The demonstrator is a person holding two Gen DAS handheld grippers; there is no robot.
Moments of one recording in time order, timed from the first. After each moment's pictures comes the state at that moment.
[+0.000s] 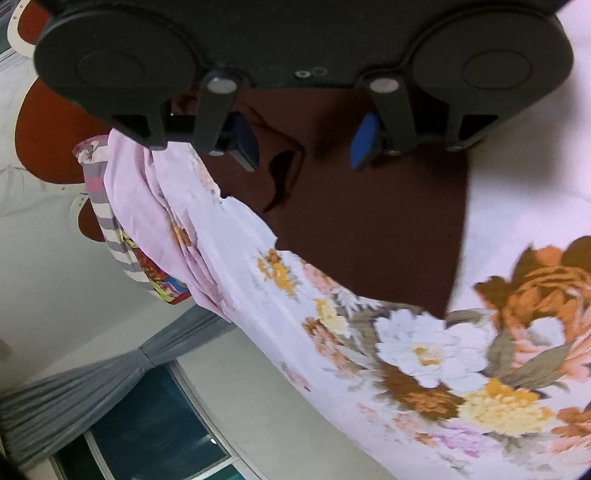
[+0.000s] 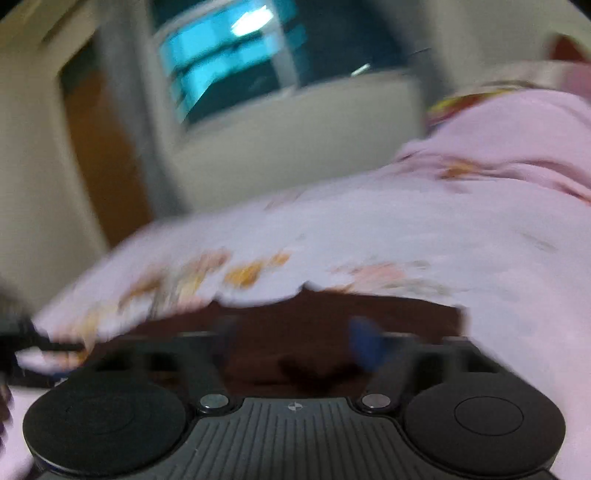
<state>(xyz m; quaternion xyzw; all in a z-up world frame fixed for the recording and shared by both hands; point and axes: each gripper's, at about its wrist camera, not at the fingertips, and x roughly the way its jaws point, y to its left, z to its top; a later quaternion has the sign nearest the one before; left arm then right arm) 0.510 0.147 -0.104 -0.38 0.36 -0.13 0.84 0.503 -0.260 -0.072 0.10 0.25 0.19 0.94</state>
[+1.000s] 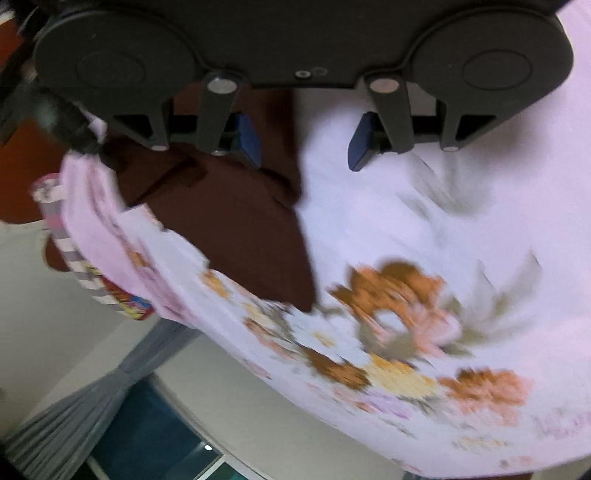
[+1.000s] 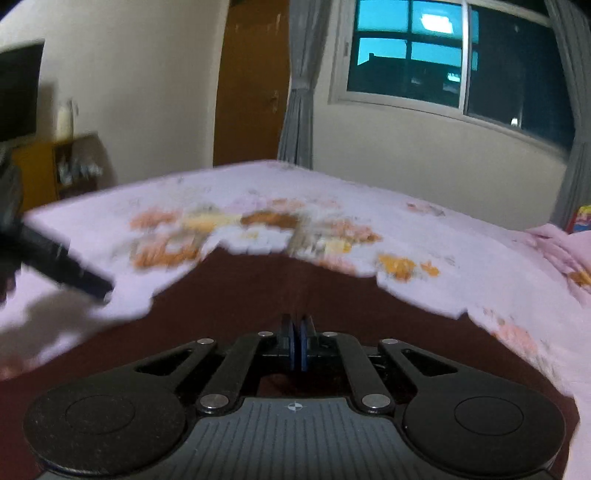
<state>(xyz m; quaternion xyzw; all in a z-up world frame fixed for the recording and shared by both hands) 0.409 0.208 -0.106 -0.30 0.37 -0.09 0.87 0.421 -0.130 -0.083 -0.11 0.21 0.34 0.91</state>
